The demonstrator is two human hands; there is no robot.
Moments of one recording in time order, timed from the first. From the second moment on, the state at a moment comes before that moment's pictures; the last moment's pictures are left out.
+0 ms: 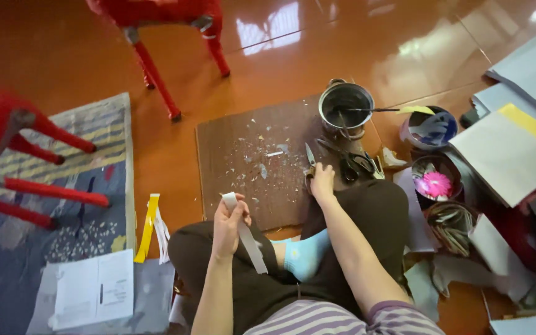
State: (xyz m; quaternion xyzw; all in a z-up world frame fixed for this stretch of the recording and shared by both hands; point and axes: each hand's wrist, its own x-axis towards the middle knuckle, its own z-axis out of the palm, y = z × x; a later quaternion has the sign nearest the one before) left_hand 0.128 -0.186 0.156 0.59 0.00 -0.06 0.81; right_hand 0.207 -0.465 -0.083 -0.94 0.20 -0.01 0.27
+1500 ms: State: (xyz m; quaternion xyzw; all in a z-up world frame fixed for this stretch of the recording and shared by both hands) left_hand 0.063 -0.083 0.242 0.56 -0.16 -0.18 0.79; right_hand 0.011 -0.327 0.207 -0.54 -0.34 0.32 0.70
